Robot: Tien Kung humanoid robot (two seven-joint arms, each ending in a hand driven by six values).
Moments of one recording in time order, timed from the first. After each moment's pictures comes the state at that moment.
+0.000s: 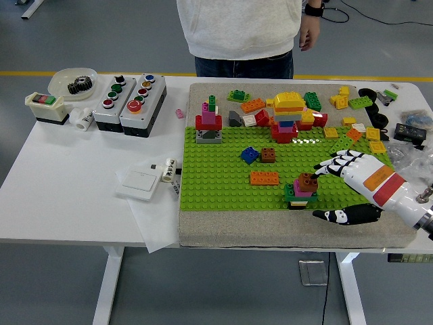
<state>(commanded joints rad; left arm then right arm) -0.11 0.11 -0.31 -0.28 0.69 0.36 0.07 0.29 -0.67 0.87 1.42 -2.00 -0.35 0.39</state>
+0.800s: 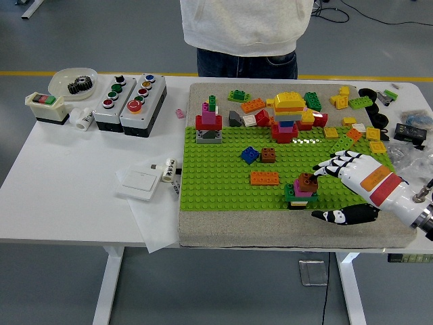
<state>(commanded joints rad) -0.12 0.11 -0.30 -0.28 0.69 0.36 0.07 0.31 -0.66 0.85 1.40 -2.02 -0.35 0.39</state>
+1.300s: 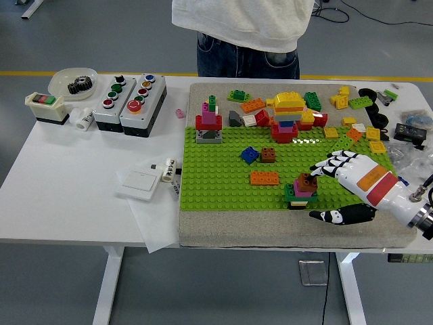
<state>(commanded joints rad) -0.12 0.11 -0.30 -0.28 0.69 0.35 0.07 0.33 -0.65 0.84 1.39 -2.03 -0.35 0.38</state>
